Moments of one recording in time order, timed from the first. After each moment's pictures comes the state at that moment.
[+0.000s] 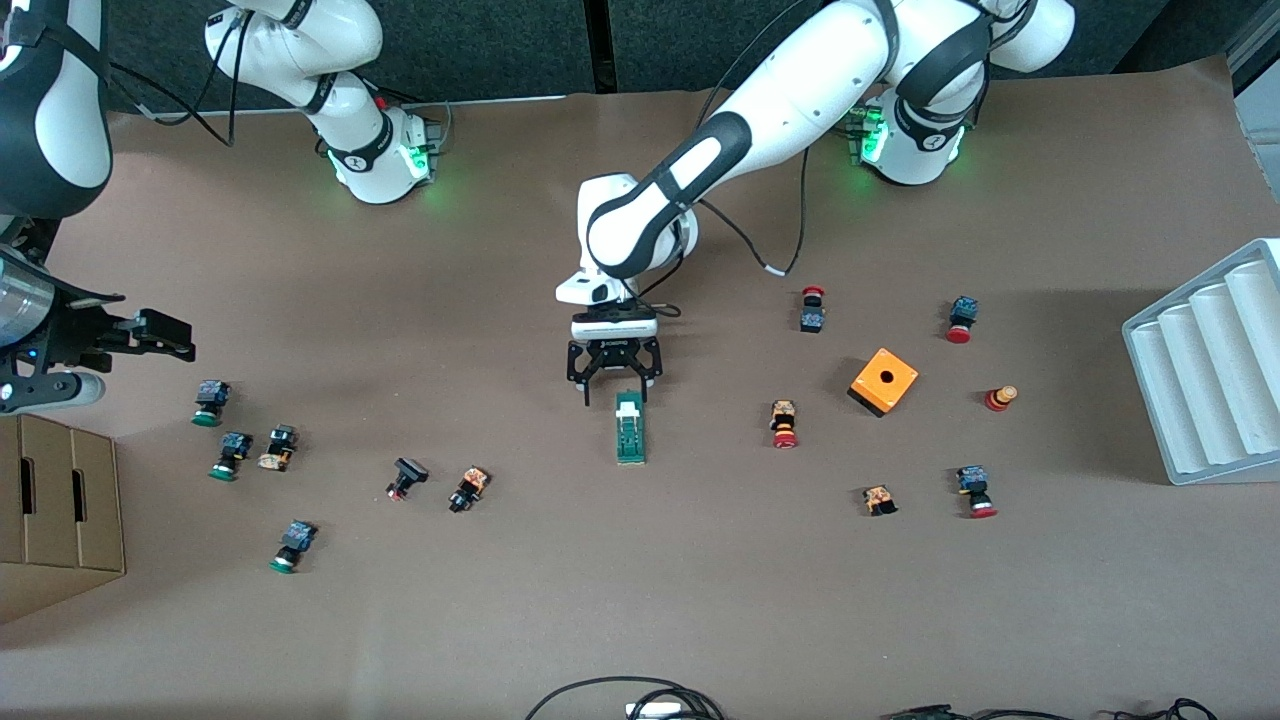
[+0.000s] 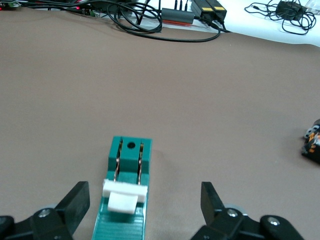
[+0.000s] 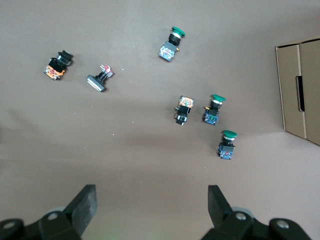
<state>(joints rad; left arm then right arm) -0.72 0.84 -0.34 -1.61 1.65 2.26 -2.29 0.15 0.09 -0.21 -1.60 -0.03 1.60 -0.16</state>
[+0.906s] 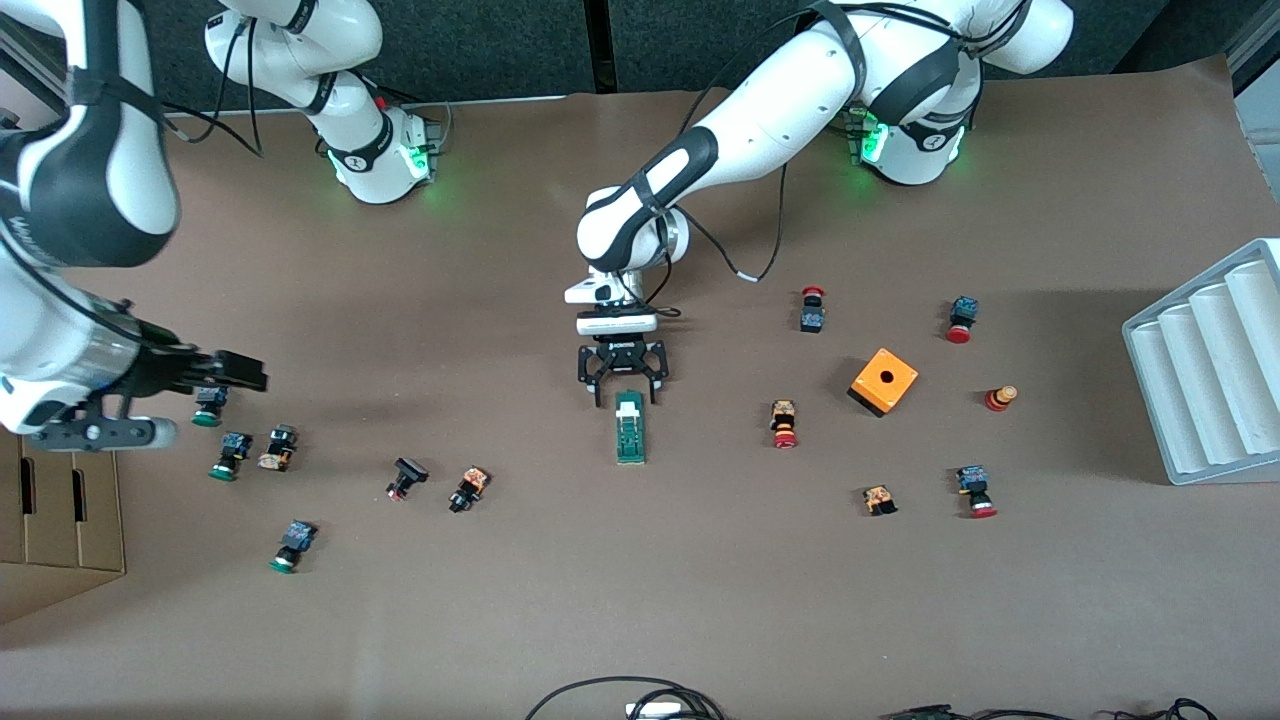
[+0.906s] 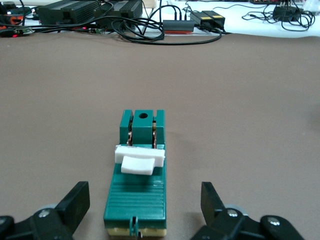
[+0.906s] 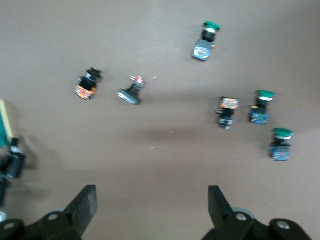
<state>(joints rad) -0.77 0.92 -0.34 -1.62 1.78 2.09 -2.38 0.23 0.18 -0.20 -1.60 0.11 1.67 0.10</state>
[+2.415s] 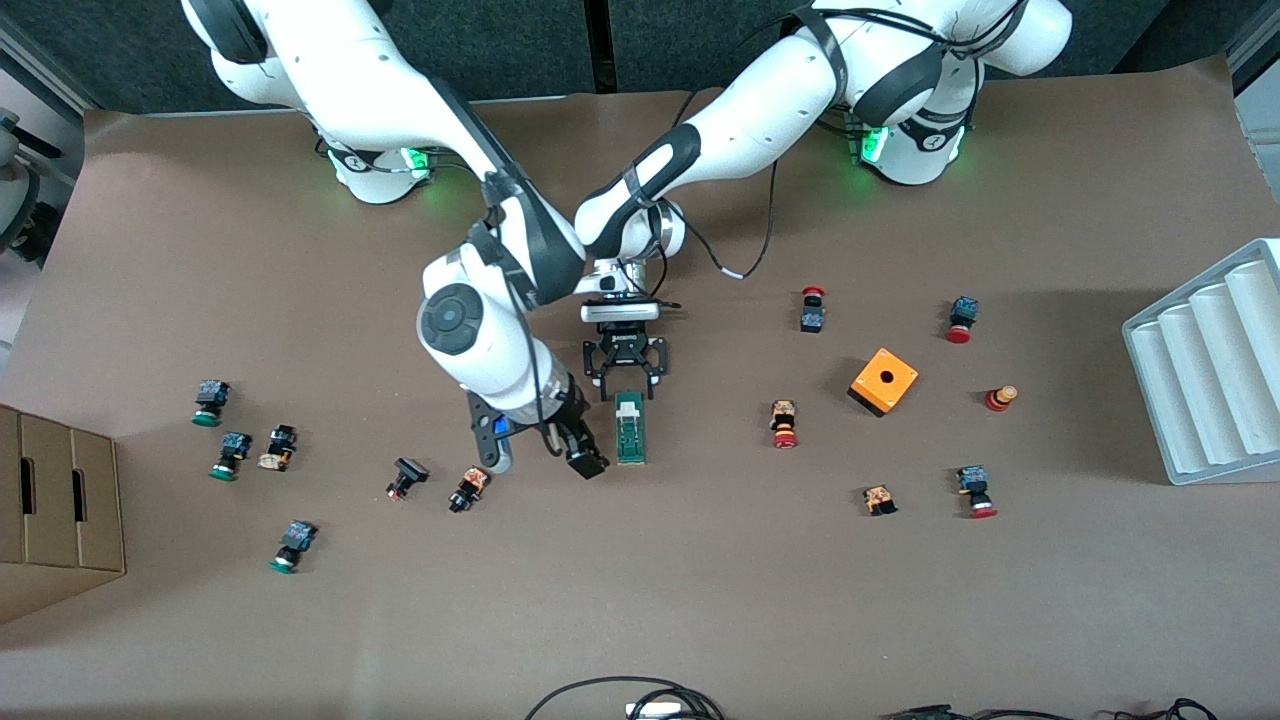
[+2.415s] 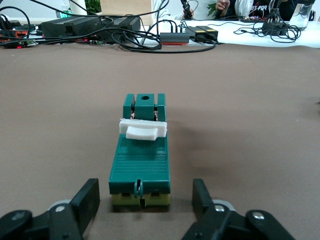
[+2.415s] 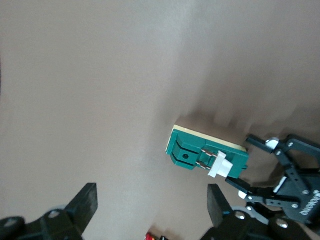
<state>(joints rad) -0.82 0.96 -0.33 -1.64 1.88 2.01 -2.48 0.74 0.60 -0.19 -1.54 0.39 2.36 1.65</state>
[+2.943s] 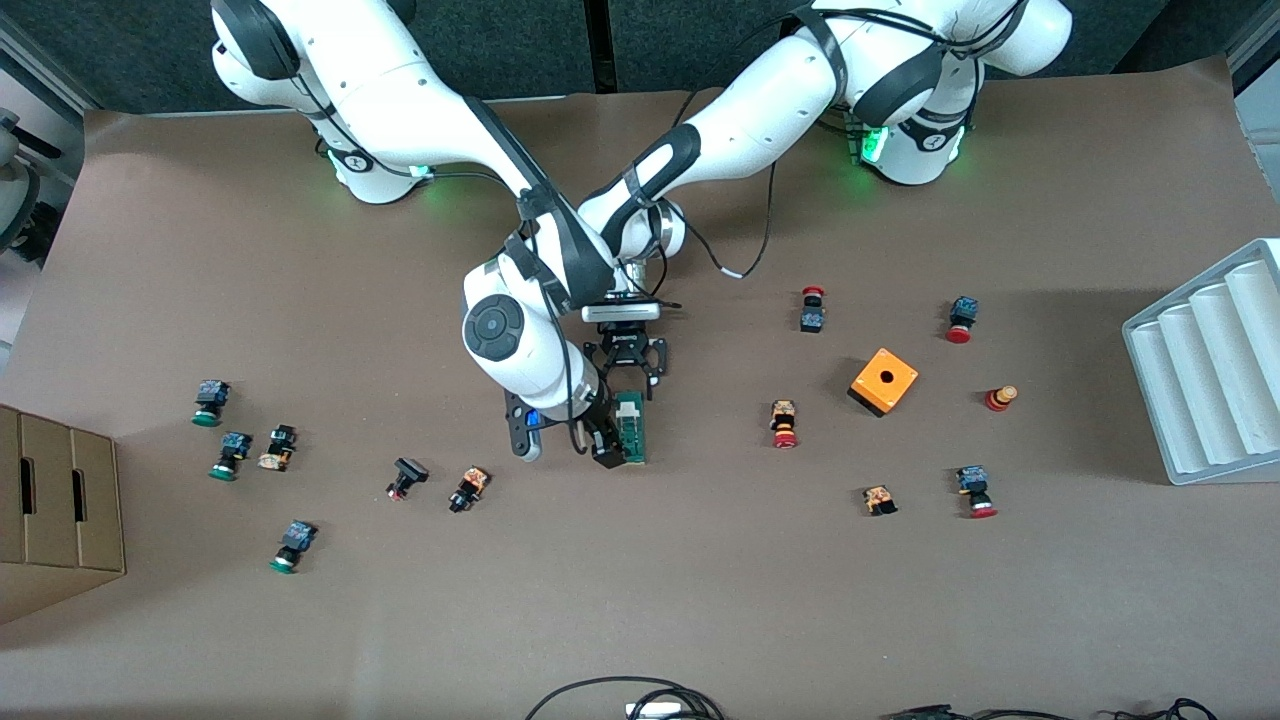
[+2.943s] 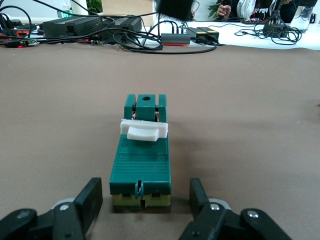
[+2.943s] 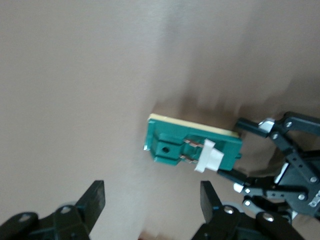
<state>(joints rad) -0.82 0.96 -0.33 -1.65 1.88 2.00 -2.48 0.78 0.66 -0.19 -1.57 0.45 2.39 1.70</state>
